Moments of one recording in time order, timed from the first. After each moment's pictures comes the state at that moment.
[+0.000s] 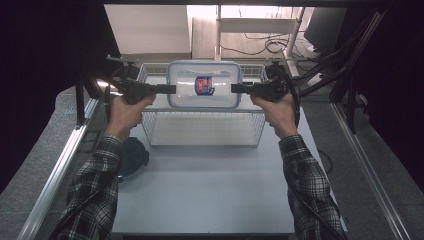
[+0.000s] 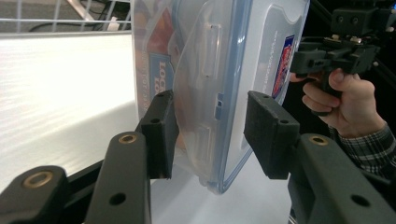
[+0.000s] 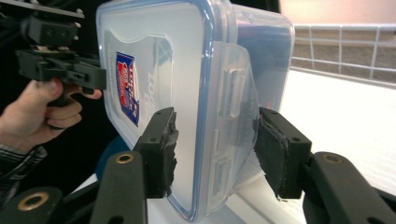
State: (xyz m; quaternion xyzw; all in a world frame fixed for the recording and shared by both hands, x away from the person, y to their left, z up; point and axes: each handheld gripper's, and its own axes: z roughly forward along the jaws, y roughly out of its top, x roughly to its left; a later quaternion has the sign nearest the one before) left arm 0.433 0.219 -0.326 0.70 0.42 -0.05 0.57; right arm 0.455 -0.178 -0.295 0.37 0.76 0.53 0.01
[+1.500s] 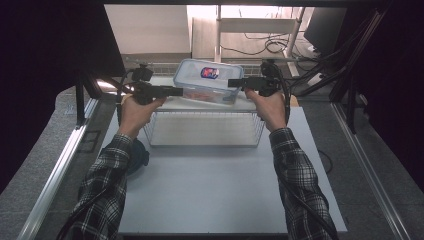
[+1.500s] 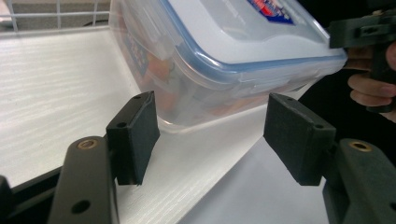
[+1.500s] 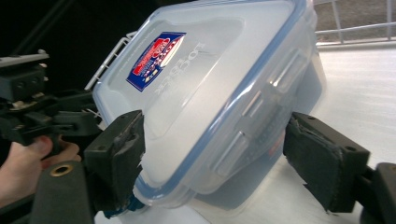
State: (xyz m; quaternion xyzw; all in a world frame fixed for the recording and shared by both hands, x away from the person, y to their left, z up) left arm 0.448 0.198 -0.340 0.72 0.45 0.01 0.52; right arm 0.494 -0.172 -0.318 0.48 0.71 0.51 -0.05
